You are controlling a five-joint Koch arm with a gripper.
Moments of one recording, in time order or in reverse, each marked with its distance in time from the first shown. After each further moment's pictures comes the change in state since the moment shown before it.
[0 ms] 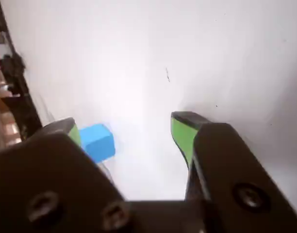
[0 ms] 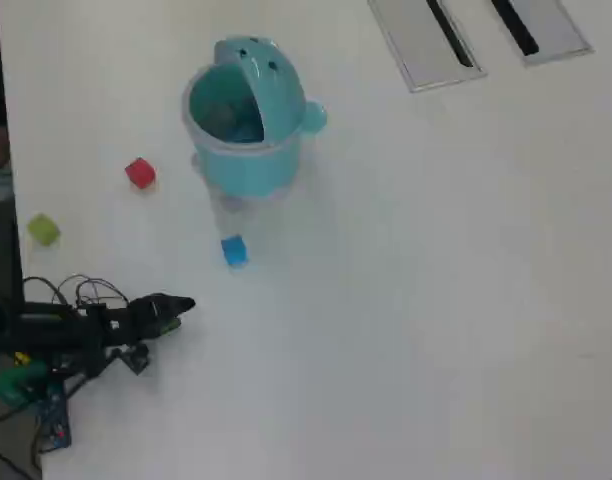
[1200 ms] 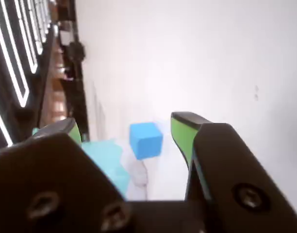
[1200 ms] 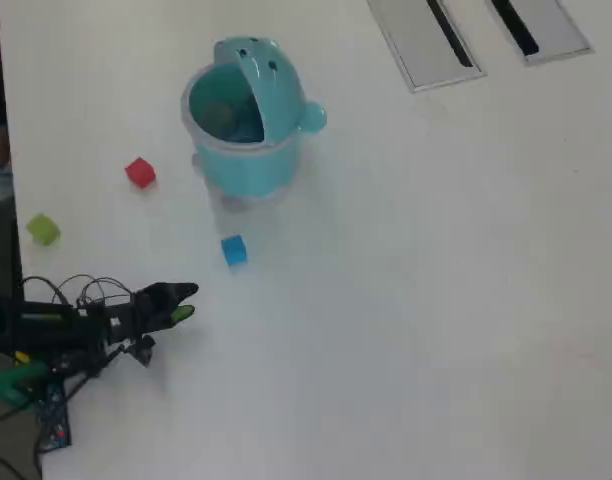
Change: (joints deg) arm 0.3 0.0 0.0 -19.7 -6.7
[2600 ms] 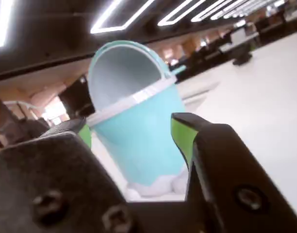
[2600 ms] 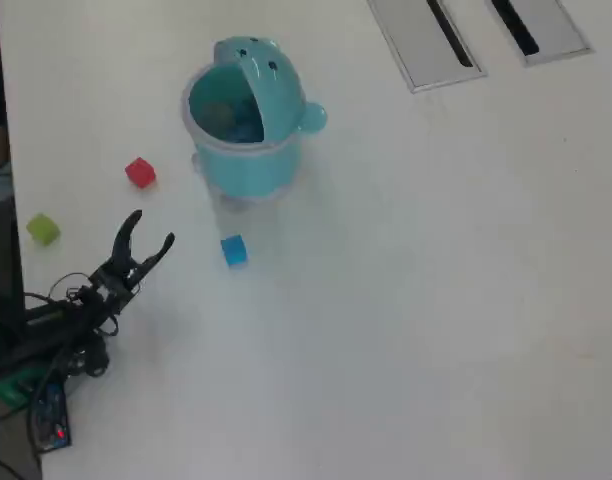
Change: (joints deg) arm -26.7 0.1 -7.5 -30.2 -57.5
